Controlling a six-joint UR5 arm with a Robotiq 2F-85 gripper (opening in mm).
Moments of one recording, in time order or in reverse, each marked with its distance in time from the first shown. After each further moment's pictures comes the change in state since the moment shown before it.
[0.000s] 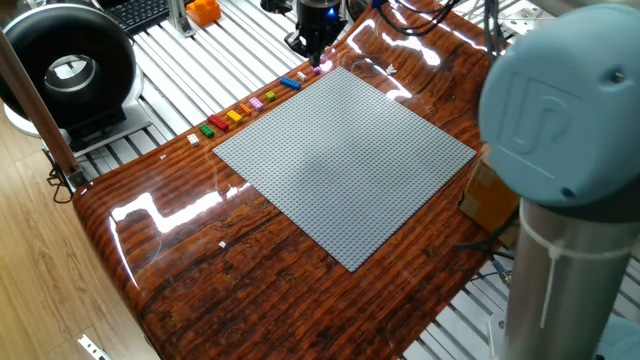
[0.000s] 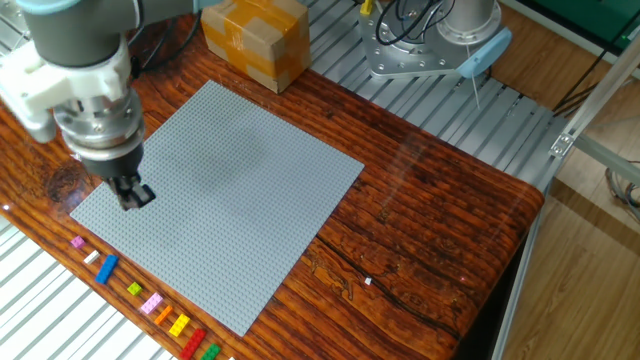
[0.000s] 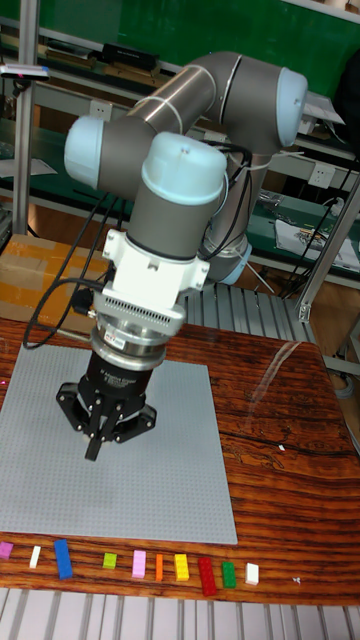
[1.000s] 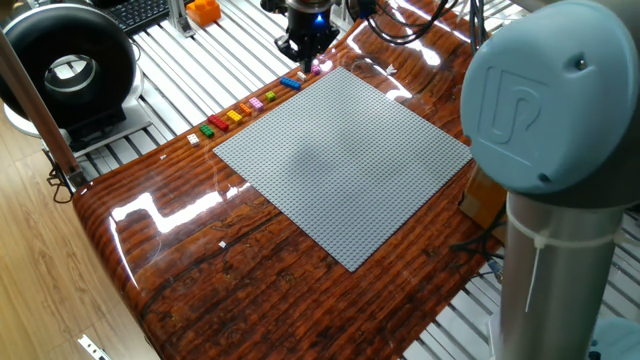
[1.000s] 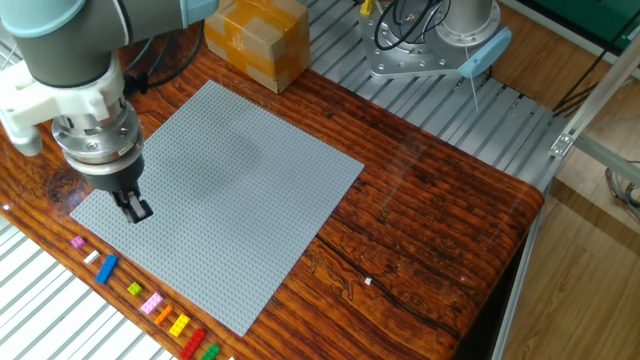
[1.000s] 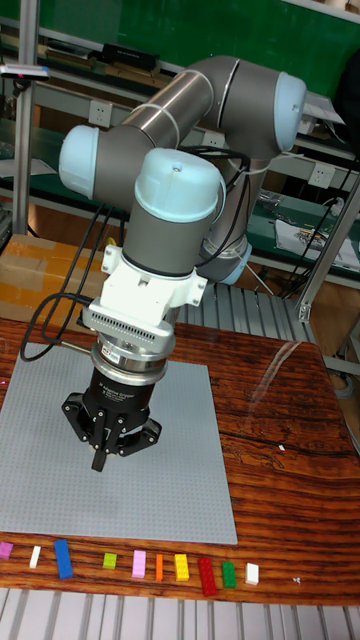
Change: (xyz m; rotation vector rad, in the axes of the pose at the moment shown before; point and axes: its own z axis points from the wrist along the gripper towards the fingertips) arm 0.001 0.012 0.007 -0.038 0.028 0.176
